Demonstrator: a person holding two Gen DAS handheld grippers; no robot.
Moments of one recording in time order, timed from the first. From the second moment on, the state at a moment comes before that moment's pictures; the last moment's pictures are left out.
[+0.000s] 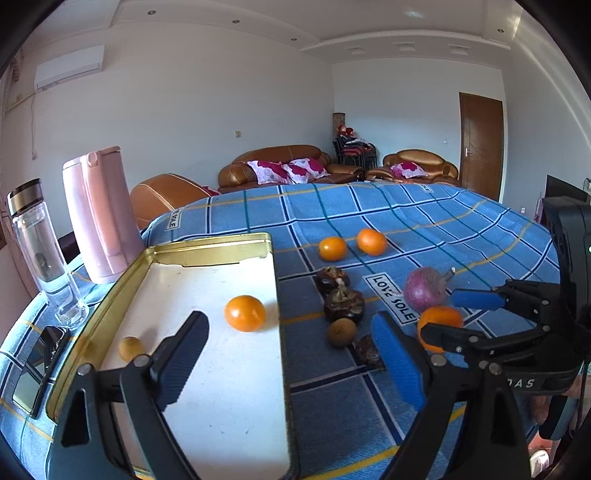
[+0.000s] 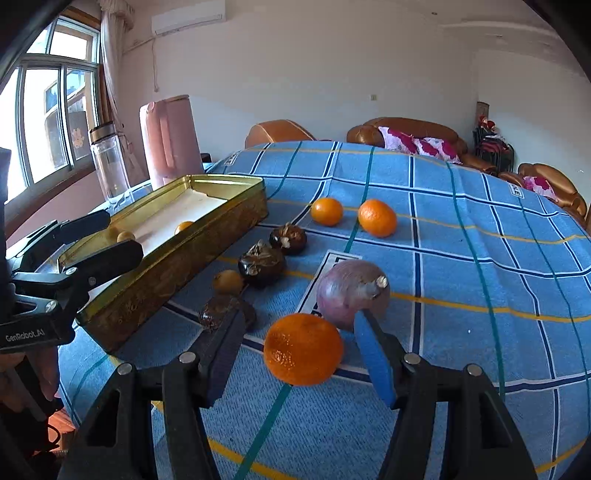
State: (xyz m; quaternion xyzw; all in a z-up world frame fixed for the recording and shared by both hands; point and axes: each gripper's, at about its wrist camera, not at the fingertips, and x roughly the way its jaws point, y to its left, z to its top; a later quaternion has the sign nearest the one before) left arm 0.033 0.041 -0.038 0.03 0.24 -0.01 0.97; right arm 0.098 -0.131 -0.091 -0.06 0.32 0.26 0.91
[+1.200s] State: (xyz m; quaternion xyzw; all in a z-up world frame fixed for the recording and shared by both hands) left arm 0.089 -0.017 -0.083 0.03 0.40 -0.10 0.91; right arm 0.099 -0.172 -0.089 -0.02 0.30 0.24 0.92
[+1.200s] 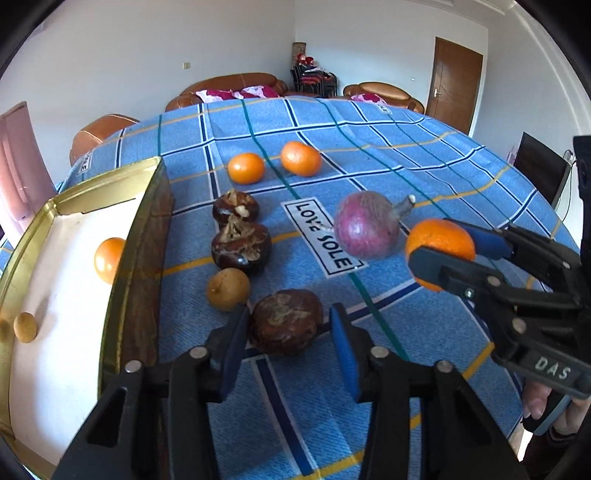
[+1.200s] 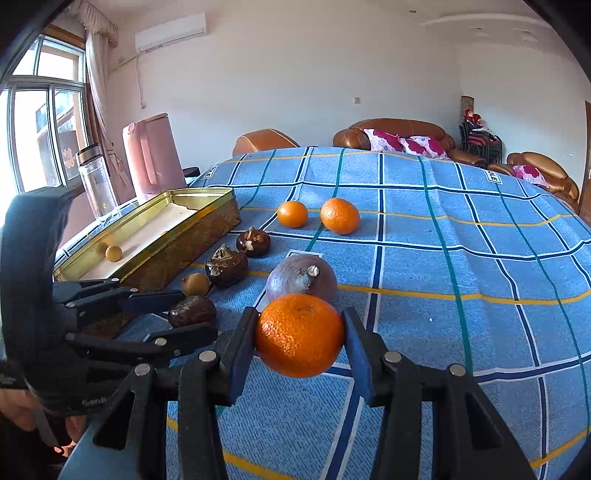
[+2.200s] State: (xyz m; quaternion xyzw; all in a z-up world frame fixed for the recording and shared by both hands) left arm 0.061 -0.013 -0.065 0.04 0.30 -0.09 0.95; right arm 0.079 -0.173 -0.082 -0.04 0.23 0.26 0.94
